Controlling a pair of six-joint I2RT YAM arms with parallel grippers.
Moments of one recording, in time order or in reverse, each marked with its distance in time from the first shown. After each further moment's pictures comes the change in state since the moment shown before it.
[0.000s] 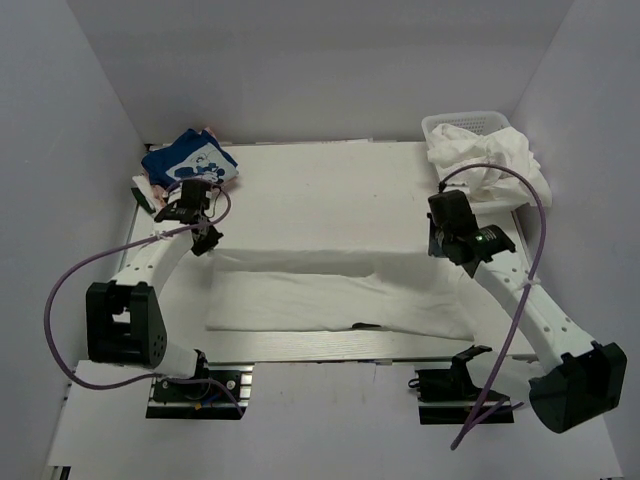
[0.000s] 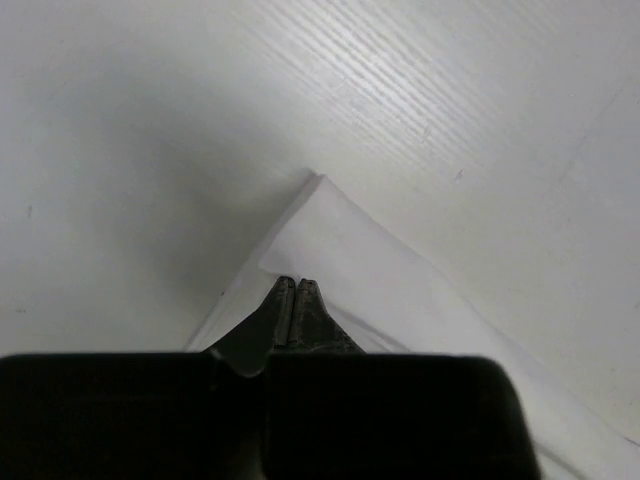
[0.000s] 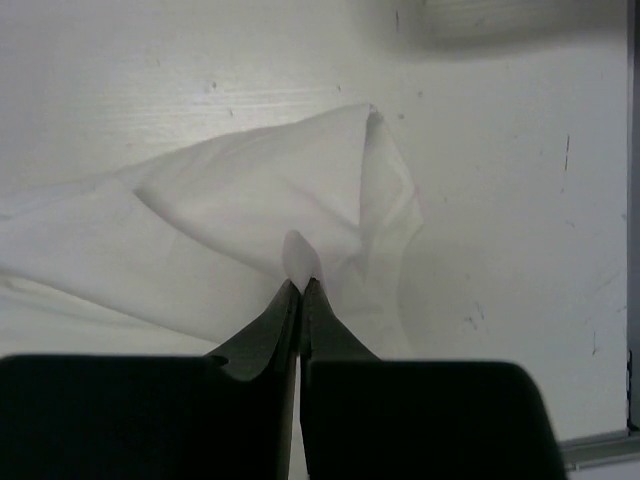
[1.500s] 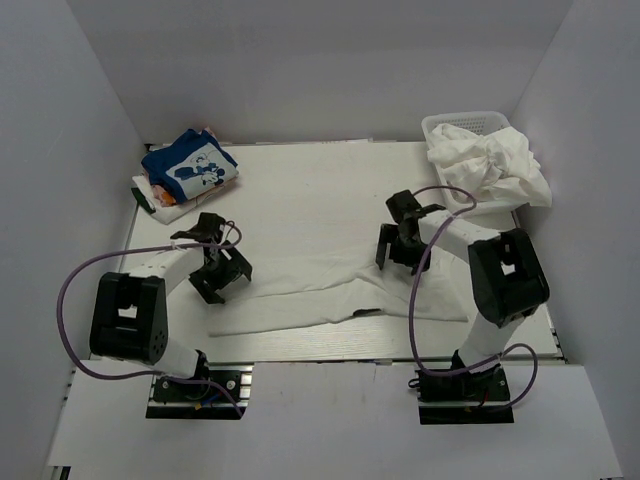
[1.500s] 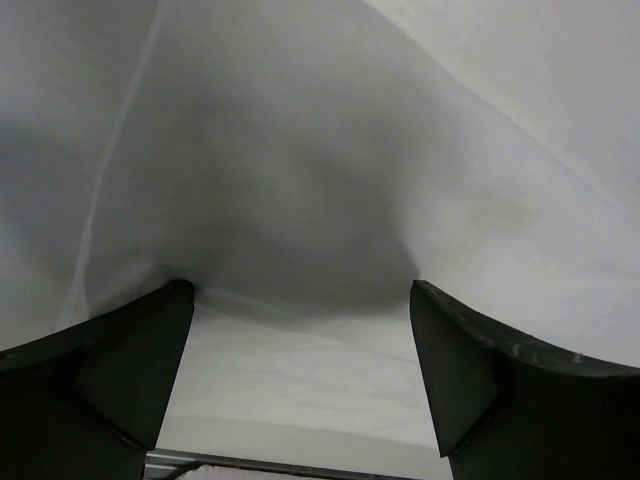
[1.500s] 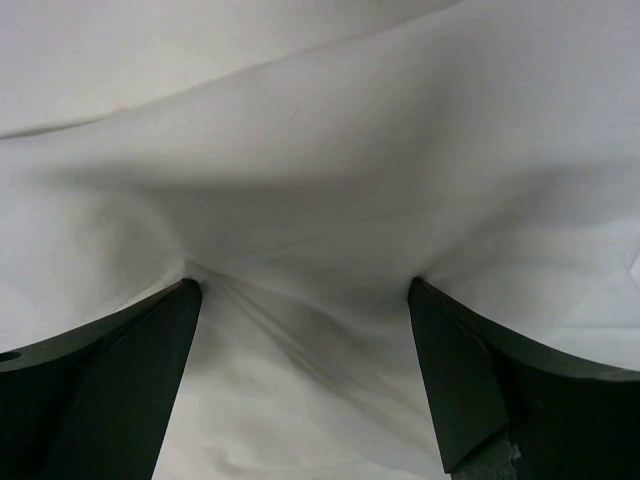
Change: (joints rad) left arm -0.052 0.010 -0.265 0.001 0.285 -0.164; right arm 0.009 0.551 -0.004 0.090 -0.302 0.277
